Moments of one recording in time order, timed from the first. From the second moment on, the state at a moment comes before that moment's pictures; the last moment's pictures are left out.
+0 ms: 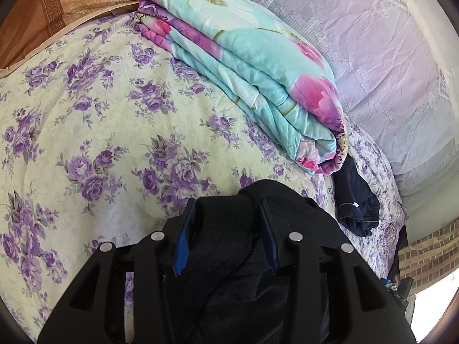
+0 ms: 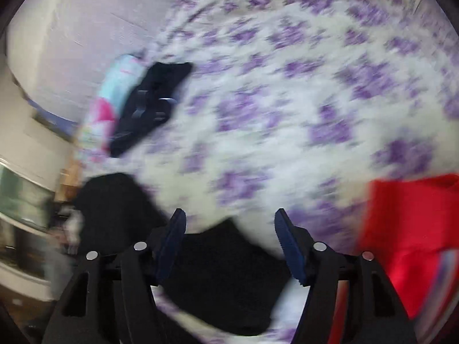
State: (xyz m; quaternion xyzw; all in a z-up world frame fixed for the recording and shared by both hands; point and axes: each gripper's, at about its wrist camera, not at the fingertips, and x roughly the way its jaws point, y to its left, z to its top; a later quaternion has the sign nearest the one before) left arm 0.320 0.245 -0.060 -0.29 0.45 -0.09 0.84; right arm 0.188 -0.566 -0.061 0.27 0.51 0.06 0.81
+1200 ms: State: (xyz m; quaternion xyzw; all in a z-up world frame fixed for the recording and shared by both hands) left arm 0.280 0.248 -0.009 -0.28 0.41 -0.15 0.86; right arm 0.100 -0.555 0.010 0.28 0.41 0.09 0.86
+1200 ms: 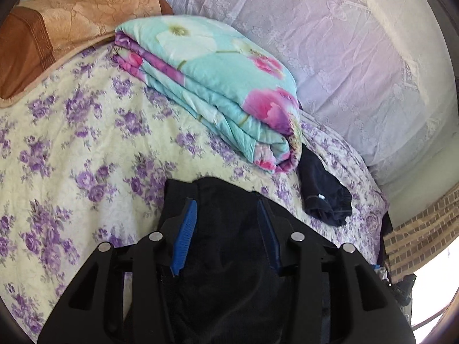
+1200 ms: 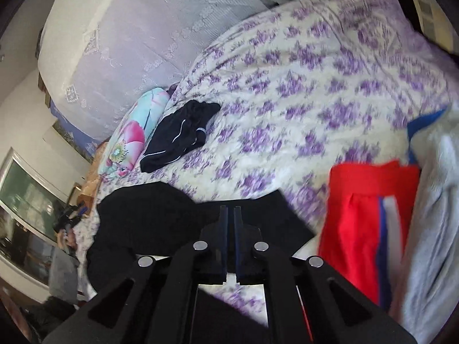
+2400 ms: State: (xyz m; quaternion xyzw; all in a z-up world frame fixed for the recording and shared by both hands) left arm 0.284 0.208 -0.065 -0.24 0.47 -0.11 0.84; right arm 0.209 -0.550 -0.080 0.23 0.56 0.22 0.77
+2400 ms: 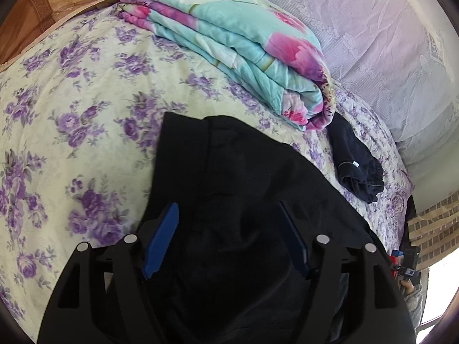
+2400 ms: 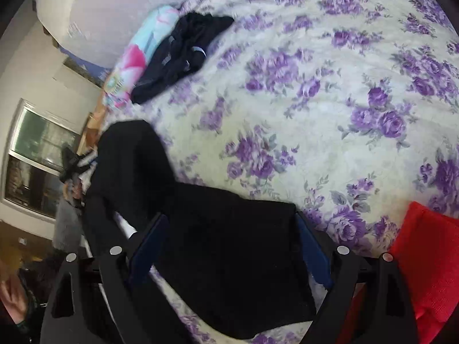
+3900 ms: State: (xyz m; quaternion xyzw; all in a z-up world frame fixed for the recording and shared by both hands) left arm 0.216 0.183 -0.048 -0.21 0.43 -0.20 0.85; right arm -0.050 -0.436 -0.061 0.58 0.27 0.06 0.77
